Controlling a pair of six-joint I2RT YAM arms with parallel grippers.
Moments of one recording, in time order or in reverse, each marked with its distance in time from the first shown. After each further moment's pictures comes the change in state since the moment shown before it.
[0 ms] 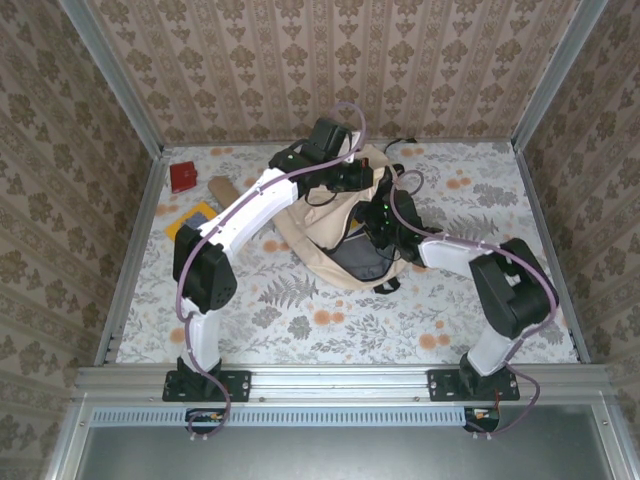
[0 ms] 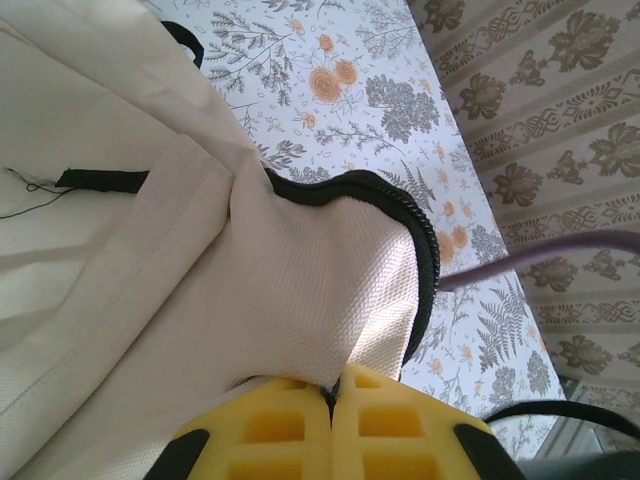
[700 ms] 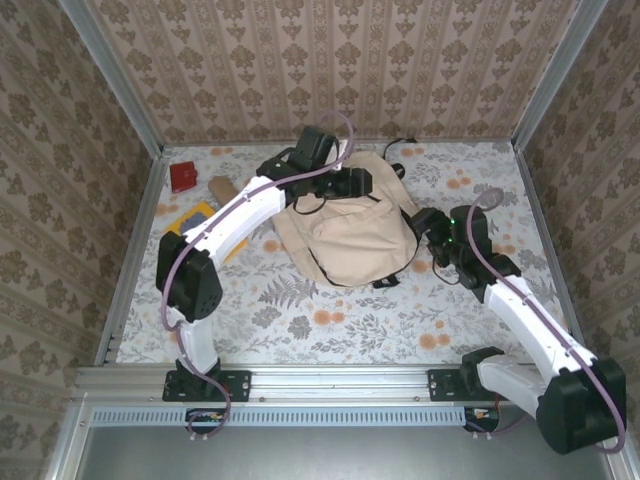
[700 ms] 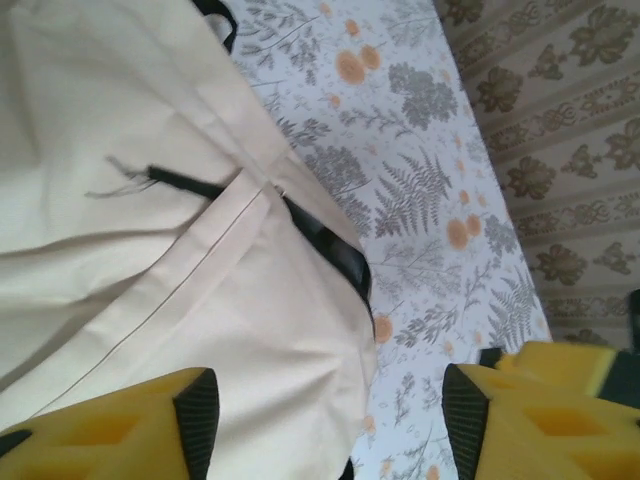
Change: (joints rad) left arm 0.030 -0.129 -0.202 0.050 -0.008 -0.008; right arm -0.216 -0.660 -0.174 -0.526 0.114 -0.132
